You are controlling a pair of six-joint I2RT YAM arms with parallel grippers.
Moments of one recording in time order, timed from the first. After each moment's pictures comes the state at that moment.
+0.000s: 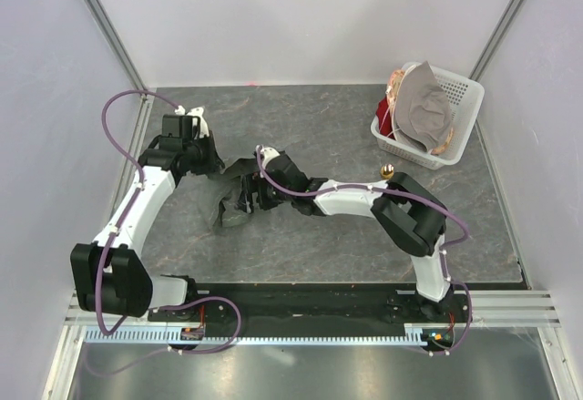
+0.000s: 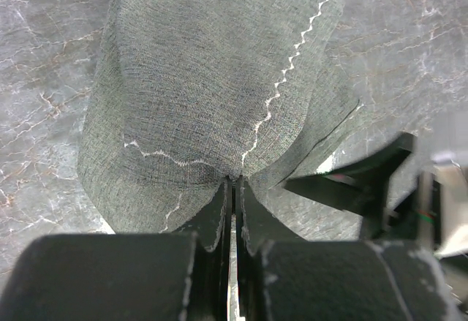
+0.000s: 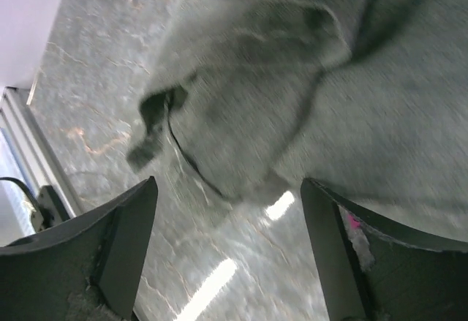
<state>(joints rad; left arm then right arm) -0.11 1.31 1.08 -0.57 0.19 -0.26 0.94 1.98 1.23 0.20 -0.14 0.61</state>
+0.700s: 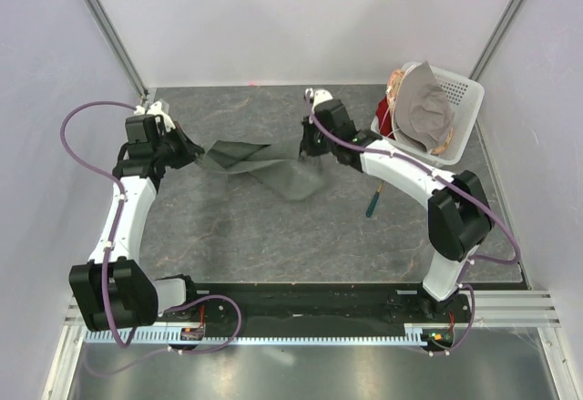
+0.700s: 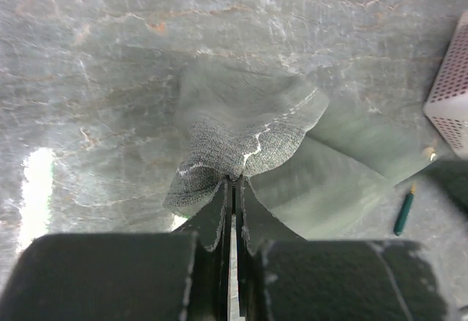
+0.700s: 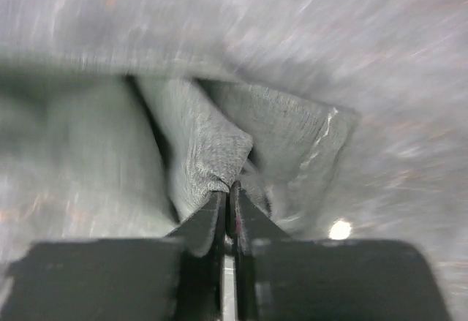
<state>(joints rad) 0.10 1.24 1.04 -0.43 0.32 -0.38 0.65 1.78 1.38 -0.21 0.00 0.33</state>
